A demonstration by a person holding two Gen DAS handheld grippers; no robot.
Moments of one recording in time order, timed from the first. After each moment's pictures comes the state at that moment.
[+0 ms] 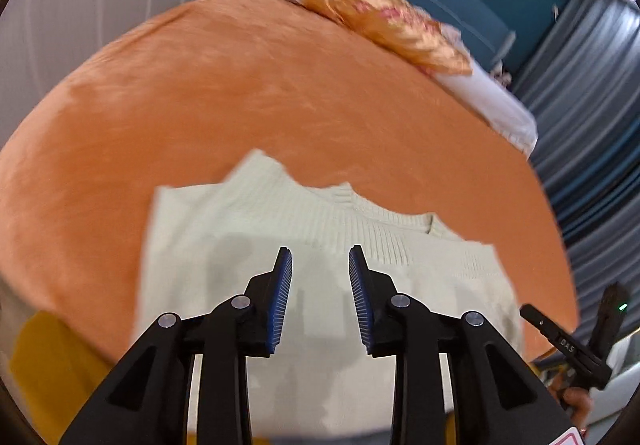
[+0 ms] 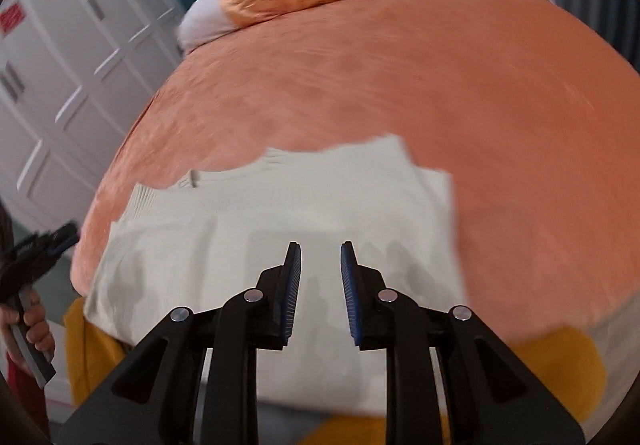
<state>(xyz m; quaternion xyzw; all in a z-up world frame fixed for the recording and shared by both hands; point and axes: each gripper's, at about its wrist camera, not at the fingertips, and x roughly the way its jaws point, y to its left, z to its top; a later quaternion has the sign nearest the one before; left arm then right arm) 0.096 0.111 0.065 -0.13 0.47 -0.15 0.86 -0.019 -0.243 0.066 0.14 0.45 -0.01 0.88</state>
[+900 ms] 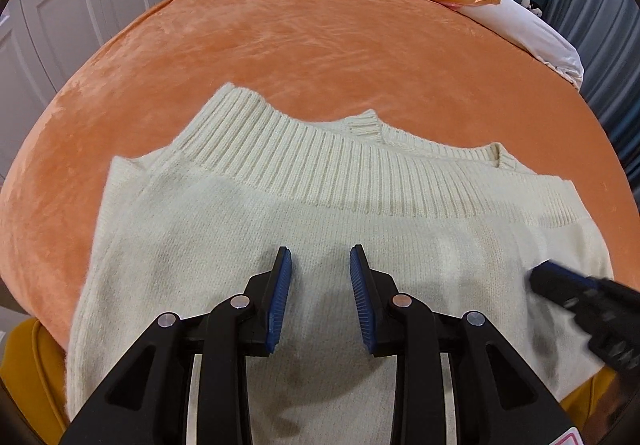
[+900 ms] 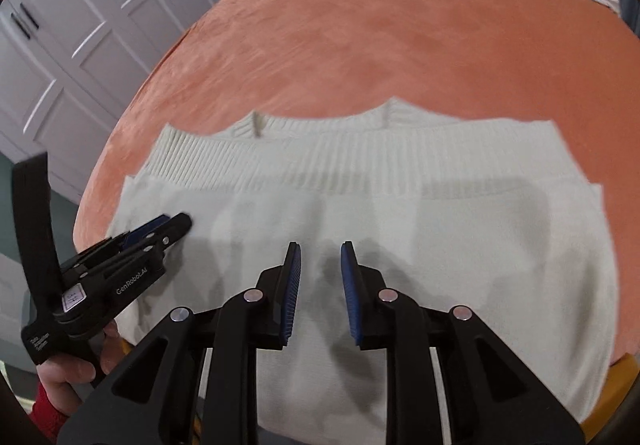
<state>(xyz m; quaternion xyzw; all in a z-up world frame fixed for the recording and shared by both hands) 0.102 0.050 -0.004 -0.01 0.51 -0.09 0.86 0.044 -0.128 0.007 0.11 0.52 0.05 0.84</state>
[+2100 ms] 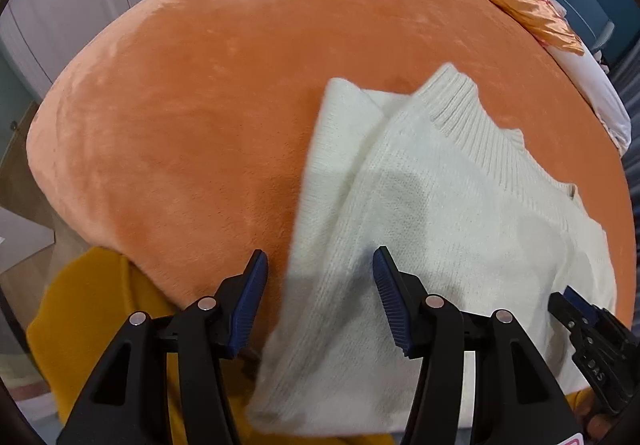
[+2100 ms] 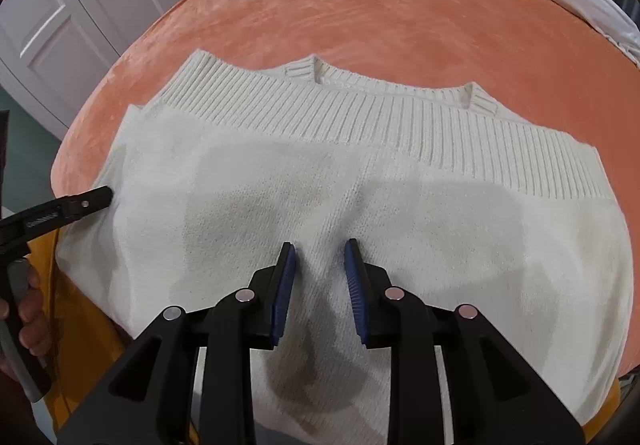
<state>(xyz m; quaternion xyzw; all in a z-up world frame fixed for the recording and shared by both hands) 0.087 0.189 -0.016 -0.11 0.56 0.01 0.82 0.035 -0.073 0.001 0.01 0.54 0.06 0.84</state>
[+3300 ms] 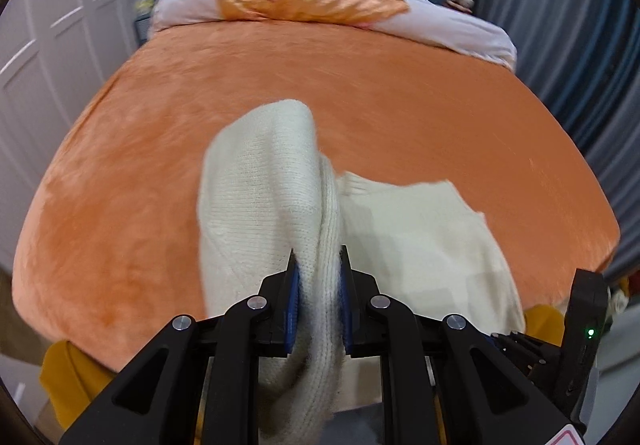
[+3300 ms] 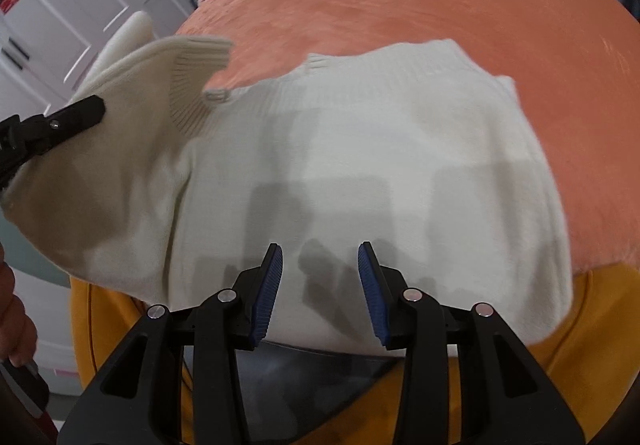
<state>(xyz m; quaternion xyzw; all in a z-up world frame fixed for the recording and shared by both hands) 0.037 -0.047 0.102 0.05 0.46 -0.19 0.87 -0.065 -0.206 0.028 0.18 0.50 0.00 0.84</state>
